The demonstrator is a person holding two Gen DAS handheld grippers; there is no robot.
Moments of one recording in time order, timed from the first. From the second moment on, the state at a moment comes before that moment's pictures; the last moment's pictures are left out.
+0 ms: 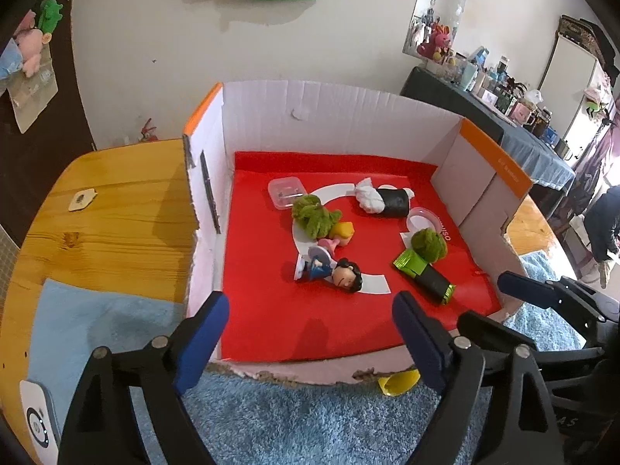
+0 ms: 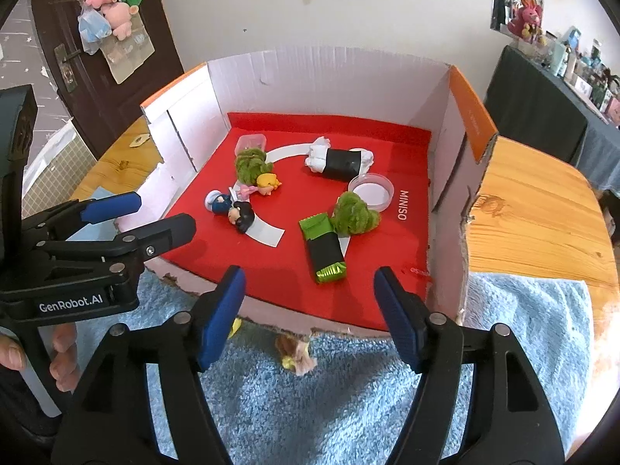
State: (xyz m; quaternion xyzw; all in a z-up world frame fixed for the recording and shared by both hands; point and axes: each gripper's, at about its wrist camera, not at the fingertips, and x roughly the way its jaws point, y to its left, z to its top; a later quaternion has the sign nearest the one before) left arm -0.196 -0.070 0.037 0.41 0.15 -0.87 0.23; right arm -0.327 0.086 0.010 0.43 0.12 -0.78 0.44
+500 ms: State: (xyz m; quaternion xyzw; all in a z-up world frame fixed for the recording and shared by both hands) left arm -0.171 -0.052 0.049 0.39 0.14 -0.88 0.25; right arm -0.303 0.109 0.025 0.40 0.12 -0.80 0.43
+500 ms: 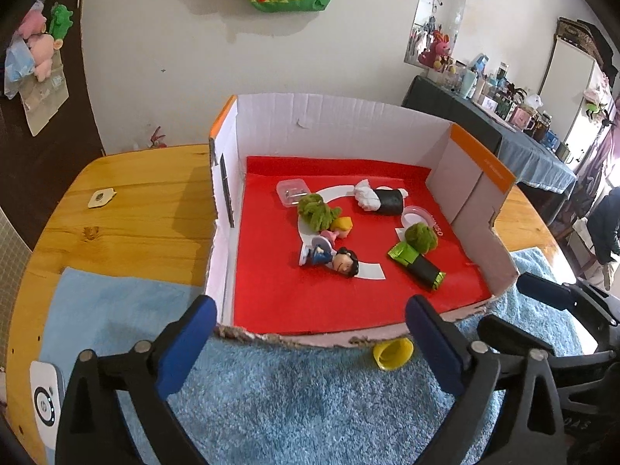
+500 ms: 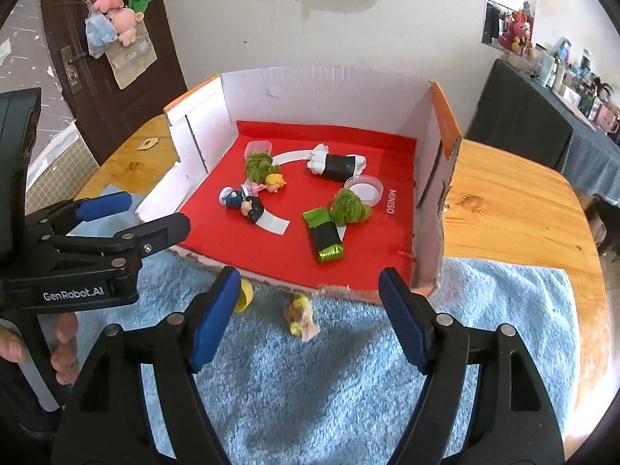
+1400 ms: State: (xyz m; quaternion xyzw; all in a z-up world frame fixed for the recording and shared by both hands) left arm -0.139 -0.019 0.034 0.40 0.14 -0.87 0.25; right arm -0.271 0.148 0.010 0.40 0.13 -0.81 0.42
